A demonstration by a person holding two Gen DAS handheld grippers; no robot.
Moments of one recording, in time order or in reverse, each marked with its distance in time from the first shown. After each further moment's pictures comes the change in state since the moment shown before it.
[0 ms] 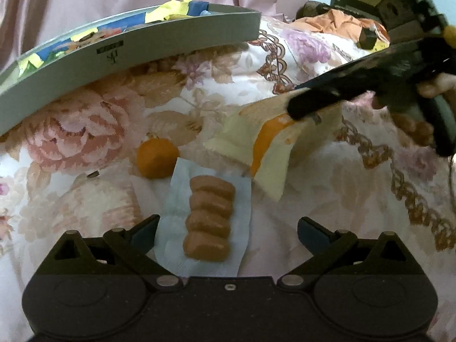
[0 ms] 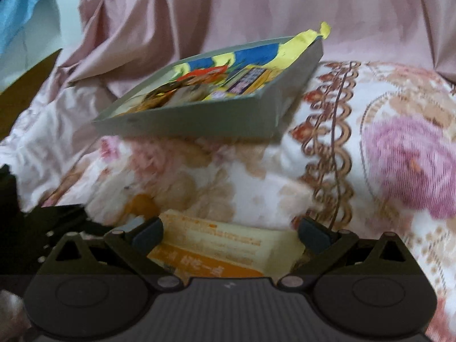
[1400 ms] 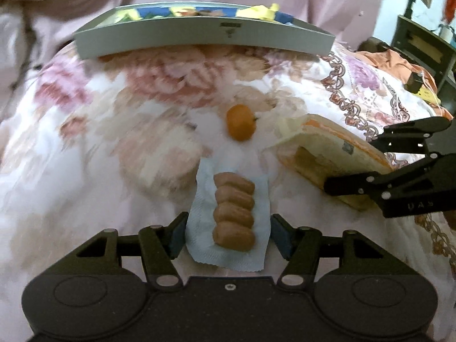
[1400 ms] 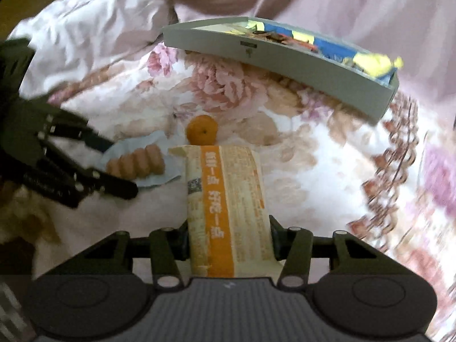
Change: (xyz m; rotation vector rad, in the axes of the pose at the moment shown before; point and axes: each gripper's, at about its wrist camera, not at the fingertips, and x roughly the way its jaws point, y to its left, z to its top) left arm -0.066 0.030 -0.061 -0.310 -0.034 0.126; right arm 0.002 0.127 -0.059 -0.347 0.120 -0.194
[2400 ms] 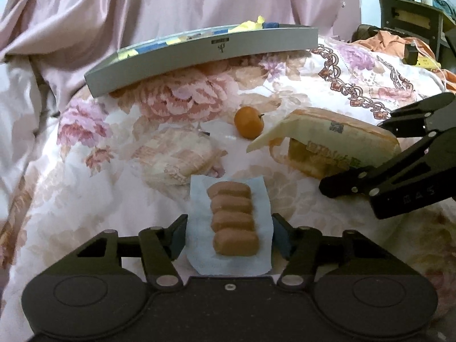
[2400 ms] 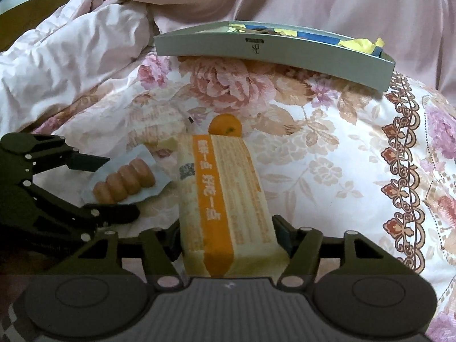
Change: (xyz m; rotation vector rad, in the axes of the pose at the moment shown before) left arm -0.007 -0.012 -0.029 0.209 -0.134 0.143; right arm 0.013 0.044 -0.014 0.151 -0.065 -0.084
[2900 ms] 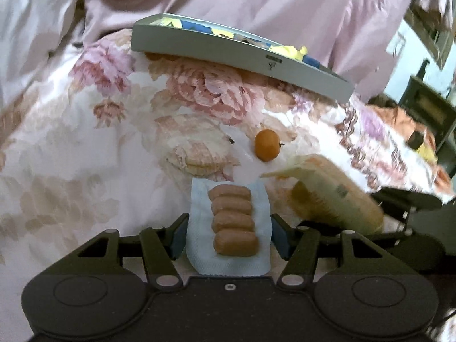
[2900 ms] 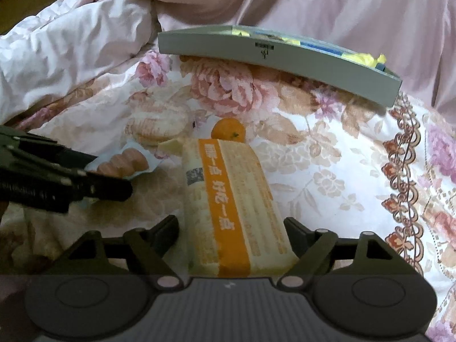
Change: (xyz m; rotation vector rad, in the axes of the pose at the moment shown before) left arm 0.000 0.050 -0.002 -0.429 -0.010 -0.181; right arm 0.010 0.016 -0.001 -0.063 -0.041 -0.062
